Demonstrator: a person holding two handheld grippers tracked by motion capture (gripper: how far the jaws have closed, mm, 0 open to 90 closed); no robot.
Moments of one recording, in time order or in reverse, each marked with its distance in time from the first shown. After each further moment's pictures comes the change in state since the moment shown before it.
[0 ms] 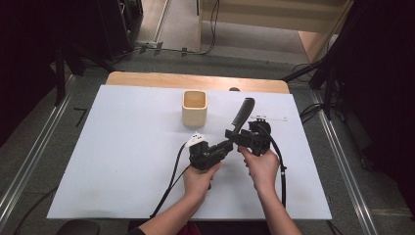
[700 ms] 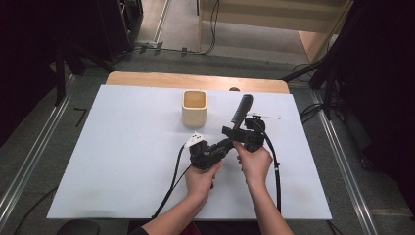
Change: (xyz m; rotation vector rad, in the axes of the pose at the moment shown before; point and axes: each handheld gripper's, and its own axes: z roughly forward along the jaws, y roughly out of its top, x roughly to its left) left arm -0.002 0.000 0.001 -0.041 0.005 -0.038; right arm 0.003 0.005 0.020 0.009 0.000 0.092
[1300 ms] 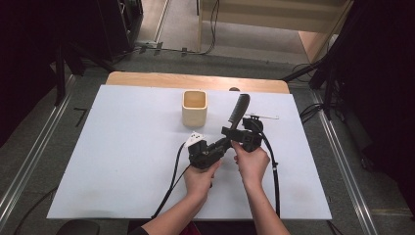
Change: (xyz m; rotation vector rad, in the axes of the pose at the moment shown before) left arm 0.003 0.001 -0.001 -0.010 0.042 0.014; right arm 0.003 -0.001 0.005 0.011 -0.006 0.037
